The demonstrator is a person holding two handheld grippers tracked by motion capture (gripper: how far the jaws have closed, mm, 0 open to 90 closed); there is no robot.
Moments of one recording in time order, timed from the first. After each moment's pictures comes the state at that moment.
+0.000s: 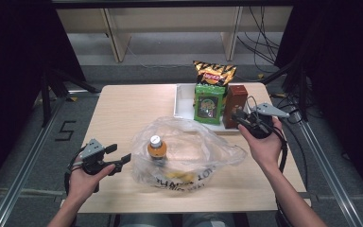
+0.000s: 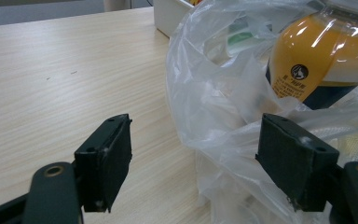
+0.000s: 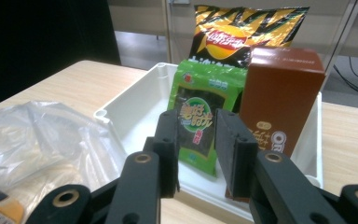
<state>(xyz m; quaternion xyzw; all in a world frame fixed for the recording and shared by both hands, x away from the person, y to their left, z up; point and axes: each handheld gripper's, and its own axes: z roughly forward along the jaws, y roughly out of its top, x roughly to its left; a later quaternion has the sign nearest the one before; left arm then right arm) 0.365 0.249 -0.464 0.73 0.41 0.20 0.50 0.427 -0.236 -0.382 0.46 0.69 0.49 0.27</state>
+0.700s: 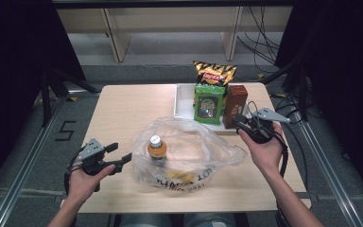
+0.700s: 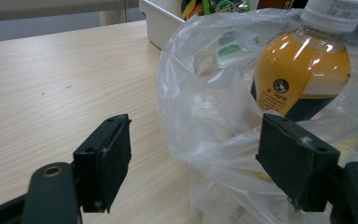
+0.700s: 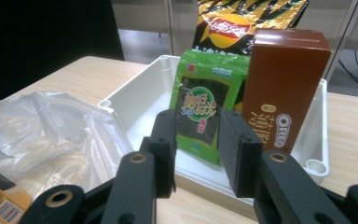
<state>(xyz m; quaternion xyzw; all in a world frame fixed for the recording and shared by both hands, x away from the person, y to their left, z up) 0.362 0.247 -0.460 0.73 0.40 0.20 0.52 0.419 -0.238 -0.391 0.47 0.69 0.49 0.26</state>
